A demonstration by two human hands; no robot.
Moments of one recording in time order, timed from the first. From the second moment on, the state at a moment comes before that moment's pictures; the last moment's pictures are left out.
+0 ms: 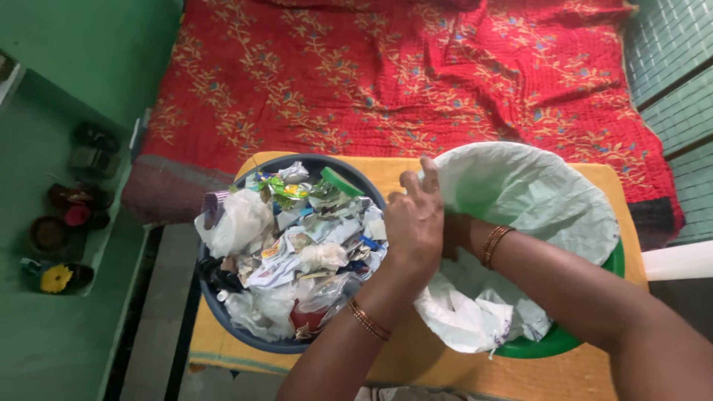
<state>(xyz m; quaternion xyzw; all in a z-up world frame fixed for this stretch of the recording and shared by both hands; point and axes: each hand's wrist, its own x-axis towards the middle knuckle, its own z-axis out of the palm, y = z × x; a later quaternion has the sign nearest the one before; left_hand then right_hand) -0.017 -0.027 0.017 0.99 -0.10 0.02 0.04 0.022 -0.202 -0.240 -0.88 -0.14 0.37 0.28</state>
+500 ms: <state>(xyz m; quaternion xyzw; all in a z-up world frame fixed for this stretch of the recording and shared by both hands) -0.014 -0.032 0.015 0.99 -0.13 0.03 0.05 -0.028 -0.181 -0.196 -0.94 -0.18 0.21 0.21</state>
